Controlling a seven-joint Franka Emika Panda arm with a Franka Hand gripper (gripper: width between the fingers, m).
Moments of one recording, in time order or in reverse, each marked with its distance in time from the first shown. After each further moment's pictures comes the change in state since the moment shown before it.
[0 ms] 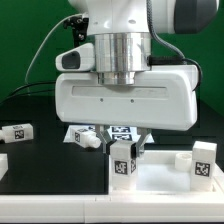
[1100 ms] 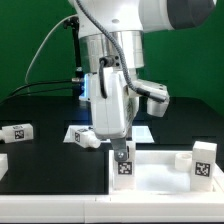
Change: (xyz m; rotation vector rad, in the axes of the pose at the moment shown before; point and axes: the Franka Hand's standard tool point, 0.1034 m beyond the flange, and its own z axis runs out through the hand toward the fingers) arm -0.007 0.000 0.001 0.049 -0.073 1.193
